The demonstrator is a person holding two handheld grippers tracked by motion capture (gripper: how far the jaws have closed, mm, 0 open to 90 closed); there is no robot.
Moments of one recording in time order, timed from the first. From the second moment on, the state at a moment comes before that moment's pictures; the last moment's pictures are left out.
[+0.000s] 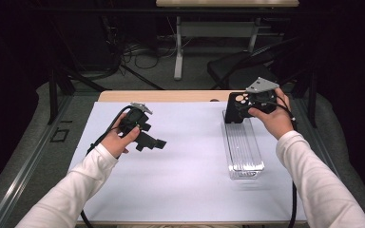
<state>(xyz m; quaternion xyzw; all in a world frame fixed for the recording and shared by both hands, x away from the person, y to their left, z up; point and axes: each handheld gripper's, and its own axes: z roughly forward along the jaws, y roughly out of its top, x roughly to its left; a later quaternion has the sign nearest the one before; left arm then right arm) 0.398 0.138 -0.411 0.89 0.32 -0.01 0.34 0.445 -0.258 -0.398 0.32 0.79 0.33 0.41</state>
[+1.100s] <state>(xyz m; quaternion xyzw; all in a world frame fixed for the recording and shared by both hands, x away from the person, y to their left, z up) 0.393 0.148 -0.401 0.88 0.33 0.01 0.36 0.411 -0.224 -0.376 0.36 0.78 0.40 0.32</state>
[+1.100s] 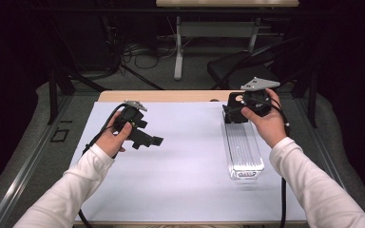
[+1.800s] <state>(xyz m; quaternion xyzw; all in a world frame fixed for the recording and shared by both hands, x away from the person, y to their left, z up) 0.366 0.147 -0.400 0.87 0.32 0.03 0.37 0.350 -0.186 -0.389 0.30 0.82 0.41 0.25</state>
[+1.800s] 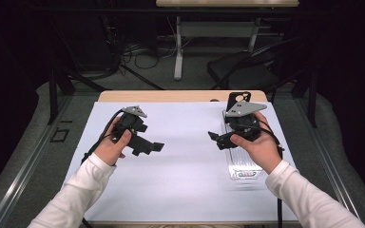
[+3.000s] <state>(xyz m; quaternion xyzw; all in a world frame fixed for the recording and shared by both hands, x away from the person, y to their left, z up) 0.342 0.175 -0.422 0.84 0.34 0.03 0.42 0.301 -0.184 -0.454 0.35 0.79 0.46 0.19</state>
